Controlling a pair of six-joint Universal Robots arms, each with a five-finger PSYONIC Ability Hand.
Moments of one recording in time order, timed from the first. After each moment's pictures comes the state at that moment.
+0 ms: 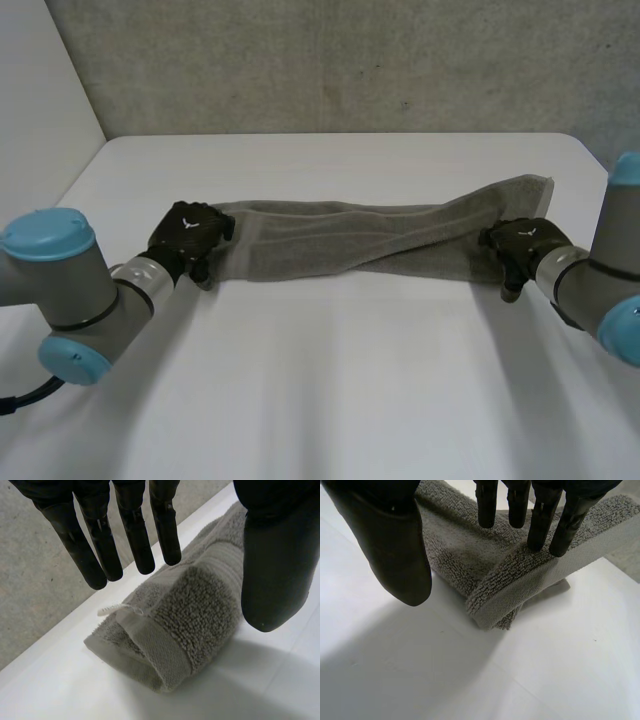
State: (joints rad) left arm 4.46 -2.23 -1.53 3.55 -1.25 3.56; right arm 1.79 -1.01 1.42 0.08 1.50 2.71; left_hand 0.70 0.70 0.70 0.70 0.53; right_hand 0.23 0.24 0.24 0.25 0.59
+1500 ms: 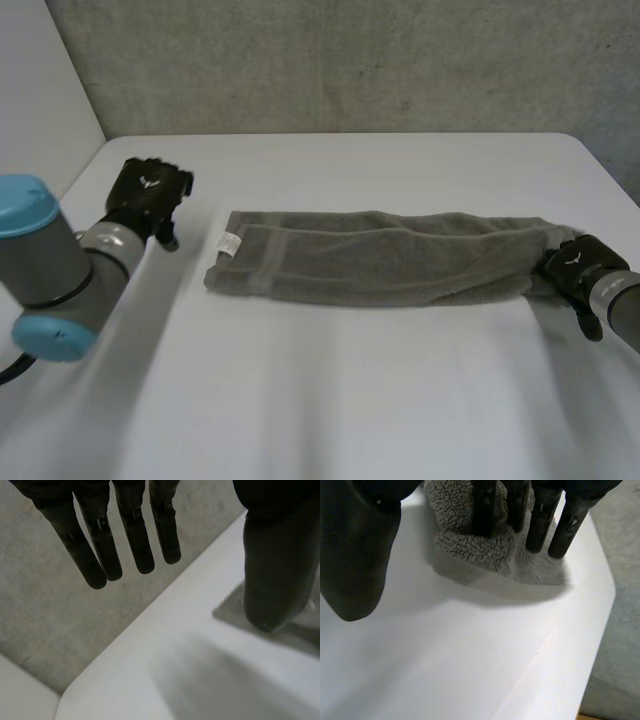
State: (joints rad) left arm 4.48 -2.09 -1.52 3.55 -1.40 3.59; right arm 1.59 -1.04 1.57 0.00 1.45 2.13; left_hand 0.69 0.68 0.68 0.69 0.50; right_hand 0.32 0.26 0.26 0.26 0.06
